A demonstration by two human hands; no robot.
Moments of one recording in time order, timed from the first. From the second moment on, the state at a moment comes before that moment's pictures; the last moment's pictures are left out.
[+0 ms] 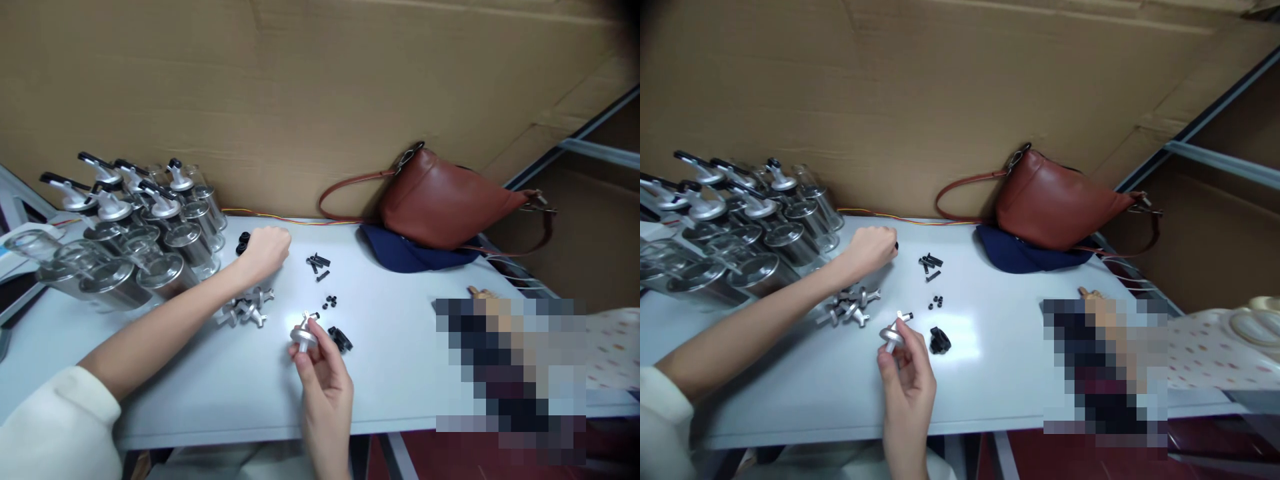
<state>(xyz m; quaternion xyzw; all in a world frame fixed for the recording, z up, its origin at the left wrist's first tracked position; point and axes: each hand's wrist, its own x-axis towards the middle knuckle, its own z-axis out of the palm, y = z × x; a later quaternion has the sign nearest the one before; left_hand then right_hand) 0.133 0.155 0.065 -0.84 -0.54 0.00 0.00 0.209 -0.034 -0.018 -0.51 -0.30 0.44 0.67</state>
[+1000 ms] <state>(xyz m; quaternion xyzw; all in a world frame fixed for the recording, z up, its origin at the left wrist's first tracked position) 0.066 0.025 -0.003 -0.39 -0.32 -0.26 -0.83 0.213 -0.043 -0.022 -0.49 -0.46 0.37 0.64</state>
